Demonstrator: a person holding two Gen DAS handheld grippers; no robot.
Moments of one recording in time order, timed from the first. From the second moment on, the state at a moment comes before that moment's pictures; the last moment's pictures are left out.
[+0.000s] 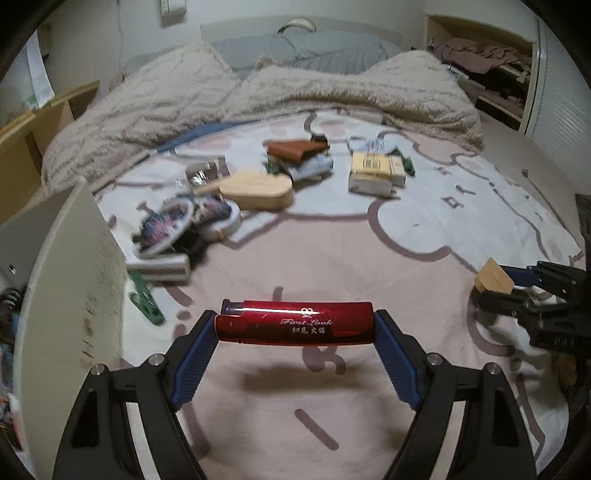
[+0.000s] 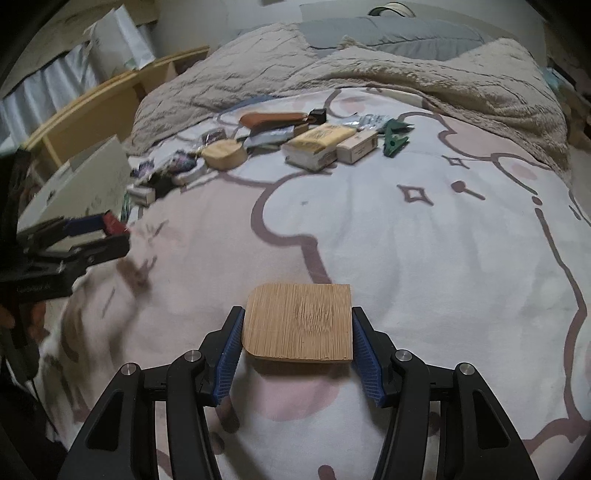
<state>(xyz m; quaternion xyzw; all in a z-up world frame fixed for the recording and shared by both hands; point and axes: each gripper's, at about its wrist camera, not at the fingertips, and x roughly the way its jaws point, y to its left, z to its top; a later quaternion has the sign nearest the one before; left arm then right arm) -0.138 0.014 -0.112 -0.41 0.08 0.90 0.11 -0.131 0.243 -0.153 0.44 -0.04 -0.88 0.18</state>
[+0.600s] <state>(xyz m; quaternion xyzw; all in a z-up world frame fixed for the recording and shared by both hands) -0.098 -0.038 -0.035 -0.34 0.06 0.93 0.09 -0.148 0.174 -0.072 0.38 -0.02 -0.89 0.25</state>
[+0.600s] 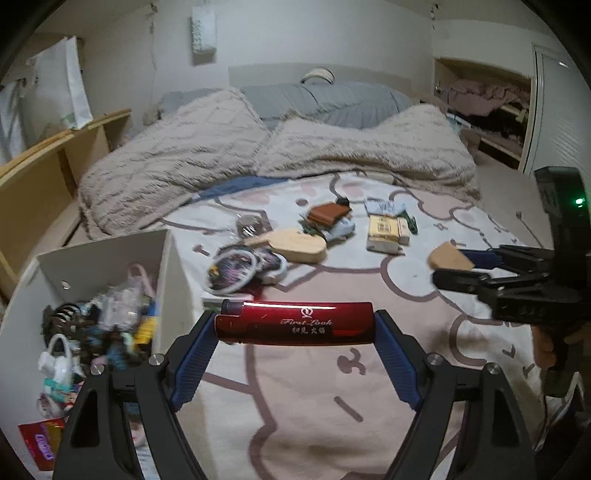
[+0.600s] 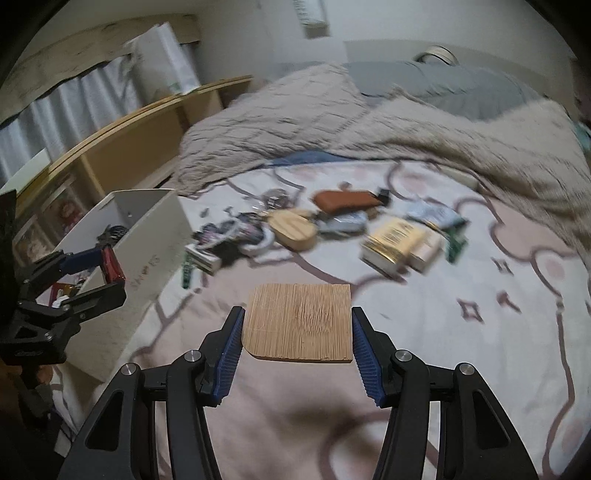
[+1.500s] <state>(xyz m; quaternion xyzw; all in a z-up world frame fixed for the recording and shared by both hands) -0.044 -0.193 -0.012 -0.30 -0.04 0.95 -0.07 -0.137 -0.027 -0.033 0.31 0.12 -0.86 0.39</state>
